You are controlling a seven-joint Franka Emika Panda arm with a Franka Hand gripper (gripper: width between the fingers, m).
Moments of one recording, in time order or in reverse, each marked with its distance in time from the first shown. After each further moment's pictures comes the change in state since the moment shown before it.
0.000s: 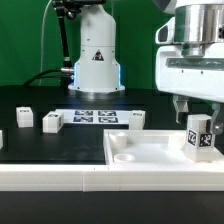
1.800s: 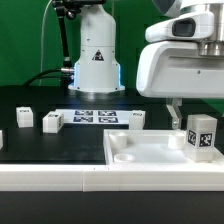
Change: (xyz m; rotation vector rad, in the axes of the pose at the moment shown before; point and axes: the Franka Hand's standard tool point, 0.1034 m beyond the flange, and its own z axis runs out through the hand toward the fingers) arm -0.002 -0.007 0.001 0.012 0.055 -1.412
